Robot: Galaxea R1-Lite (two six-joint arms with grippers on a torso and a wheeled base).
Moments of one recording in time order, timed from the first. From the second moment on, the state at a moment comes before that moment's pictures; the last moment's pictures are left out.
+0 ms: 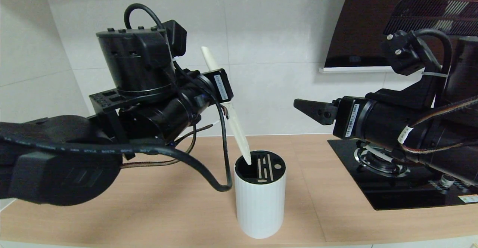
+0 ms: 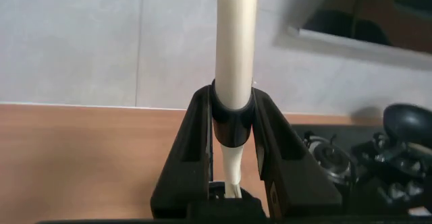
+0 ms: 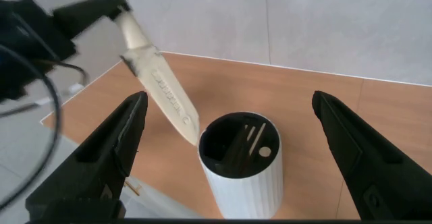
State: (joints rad) left arm -0.67 1.72 -1.10 -0.63 0.44 -0.29; right arm 0.78 1.48 -0.94 -0.46 -0.25 0.29
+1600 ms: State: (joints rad) left arm -0.78 2.00 -0.98 -1.01 0.59 -0.10; right arm 0.78 1.51 -0.93 -0.46 -0.25 0.28
